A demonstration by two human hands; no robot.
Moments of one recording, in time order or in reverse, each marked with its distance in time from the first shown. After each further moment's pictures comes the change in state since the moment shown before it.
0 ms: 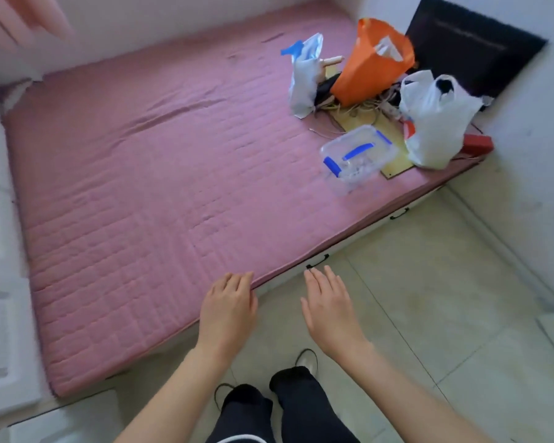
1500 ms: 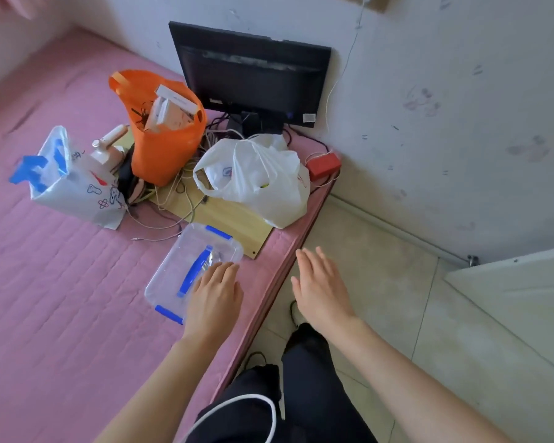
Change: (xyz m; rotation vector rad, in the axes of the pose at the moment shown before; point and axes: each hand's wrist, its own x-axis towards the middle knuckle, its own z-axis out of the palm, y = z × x) left_hand 0.528 0.358 0.115 -0.040 -0.249 0.404; right_hand 0.295 0.467 -0.178 0.123 0.077 0.504
